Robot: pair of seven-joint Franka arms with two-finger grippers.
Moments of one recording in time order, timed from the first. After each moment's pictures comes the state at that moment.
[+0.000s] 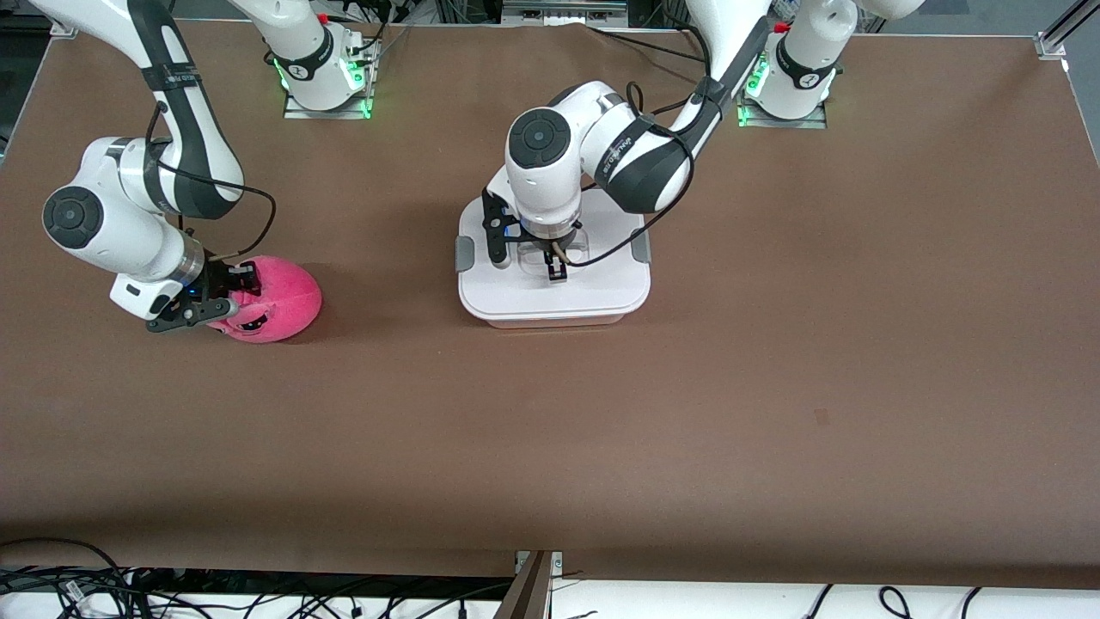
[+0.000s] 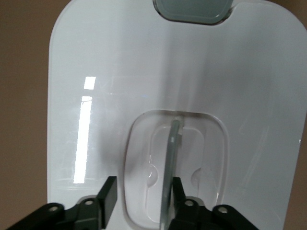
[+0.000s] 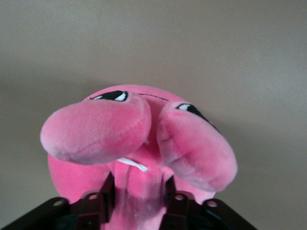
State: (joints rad) left arm -0.80 0.63 0.00 -1.36 -0.01 1.94 0.62; right arm 0.05 0.24 -0.08 -2.12 0.00 2.28 -0.31
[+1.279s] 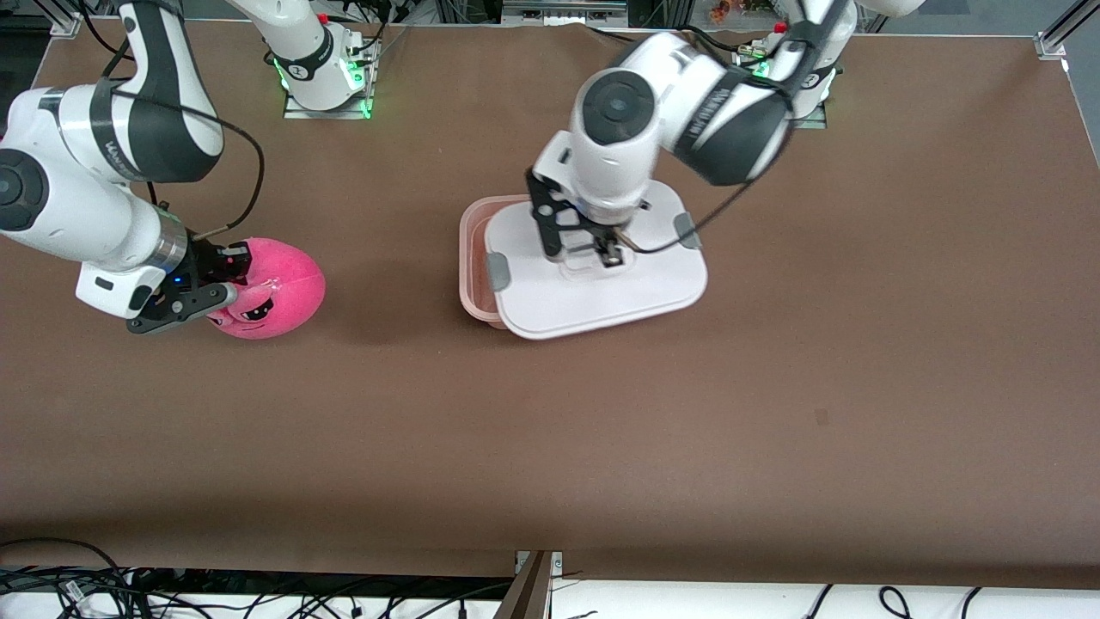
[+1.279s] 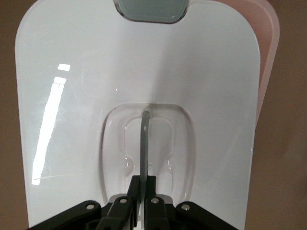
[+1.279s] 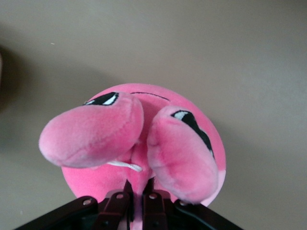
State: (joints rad) left arm -0.64 0.46 0.01 -1.35 -0.06 1.71 0.66; right arm 0.16 0.20 -0.03 -1.74 0.00 1.82 -0.29
